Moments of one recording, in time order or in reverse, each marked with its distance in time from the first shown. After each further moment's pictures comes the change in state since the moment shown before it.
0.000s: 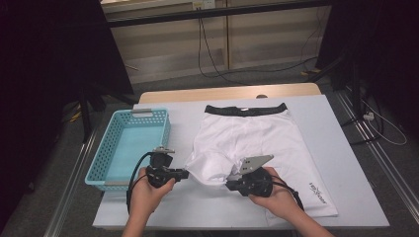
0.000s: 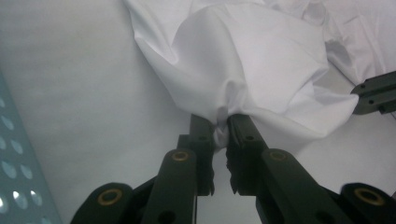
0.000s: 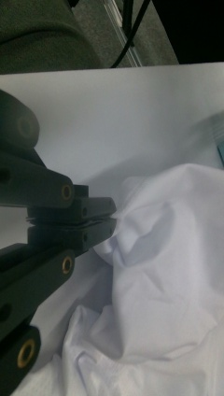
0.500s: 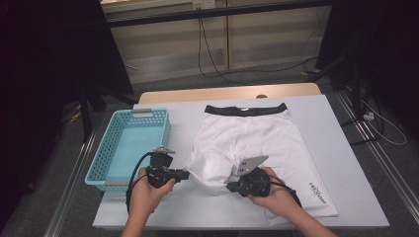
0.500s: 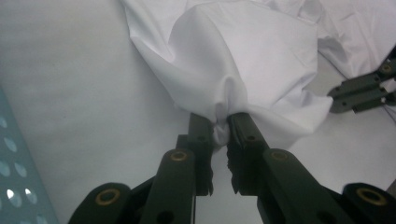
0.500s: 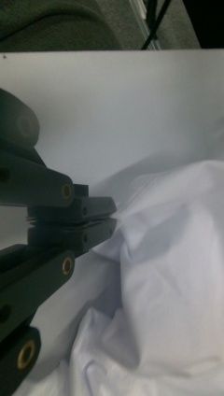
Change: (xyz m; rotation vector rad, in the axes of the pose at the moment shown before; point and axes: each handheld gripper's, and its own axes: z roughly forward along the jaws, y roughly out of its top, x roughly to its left) left arm 0.000 -0.001 -0.001 0.009 -0.018 -0.004; right arm -0.008 -0.003 0.008 0.071 -0.006 -0.033
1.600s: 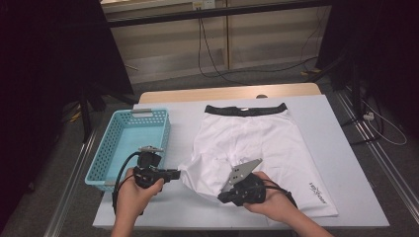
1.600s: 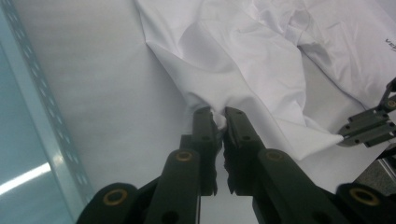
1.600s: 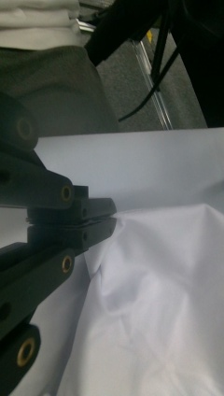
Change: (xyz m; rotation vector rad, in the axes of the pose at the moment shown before) left arm 0.004 0.000 -0.031 -0.011 -0.003 -0.026; right arm 0.030 0.015 -0.003 -0.002 0.181 -0.052
